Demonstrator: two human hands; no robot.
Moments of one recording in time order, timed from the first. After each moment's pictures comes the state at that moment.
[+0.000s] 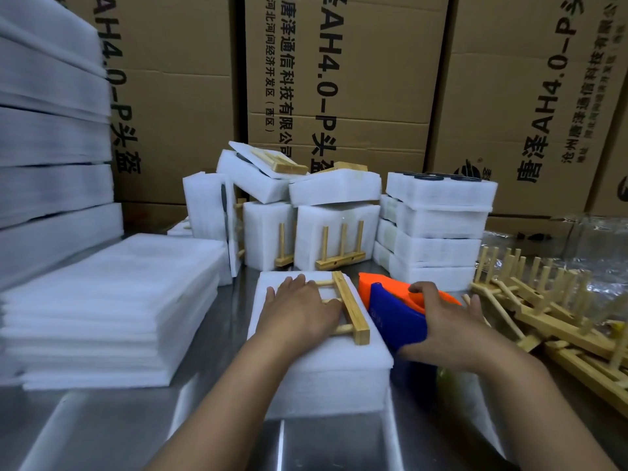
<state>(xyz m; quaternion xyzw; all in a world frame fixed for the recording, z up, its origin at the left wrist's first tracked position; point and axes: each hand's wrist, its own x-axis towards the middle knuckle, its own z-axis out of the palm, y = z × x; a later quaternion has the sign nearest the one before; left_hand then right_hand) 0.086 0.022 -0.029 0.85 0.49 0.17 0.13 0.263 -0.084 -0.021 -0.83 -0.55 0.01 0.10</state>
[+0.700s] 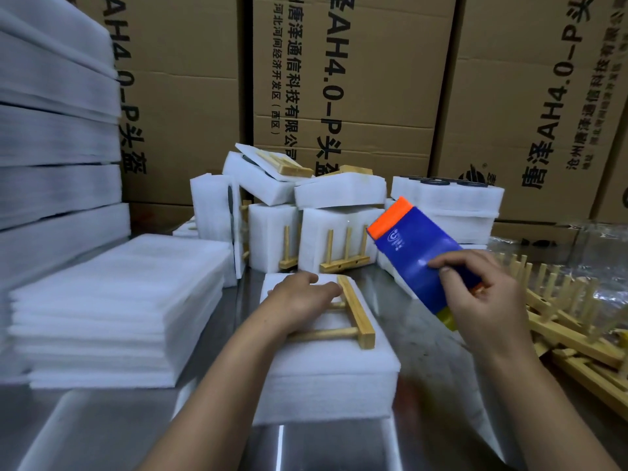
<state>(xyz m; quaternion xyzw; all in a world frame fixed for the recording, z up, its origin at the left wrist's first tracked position) 0.070 0.022 -0.007 0.76 0.48 0.26 0.36 0.256 -0.089 -0.011 -0.56 -0.53 -0.13 0.62</state>
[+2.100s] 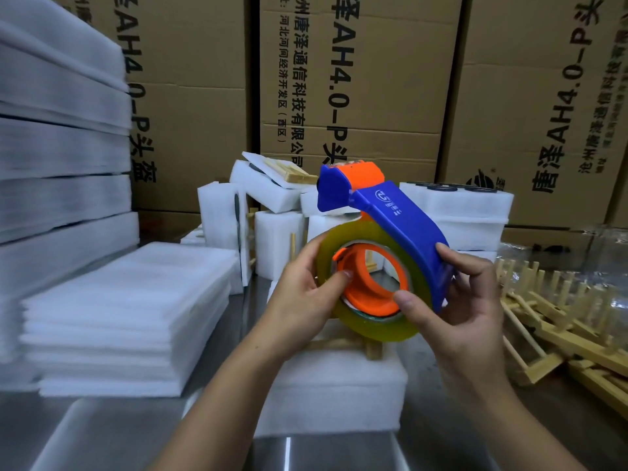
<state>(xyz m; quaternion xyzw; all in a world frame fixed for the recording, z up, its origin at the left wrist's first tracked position) 0.062 -0.001 0.001 0.71 0.12 0.51 0.48 0.199 -0.095 -0.013 -0.34 -0.54 0.09 0.76</state>
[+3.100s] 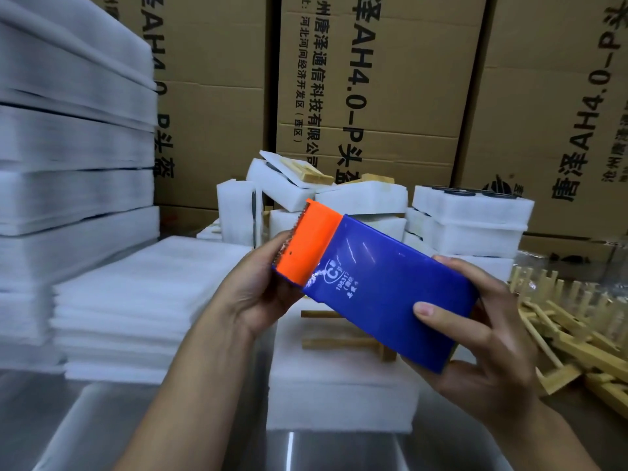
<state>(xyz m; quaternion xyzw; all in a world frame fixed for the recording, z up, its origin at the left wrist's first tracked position) 0.019 0.017 0.023 0.43 0.16 0.46 0.76 0.218 -0.098 -0.015 -0.31 -0.72 -0.39 0.48</state>
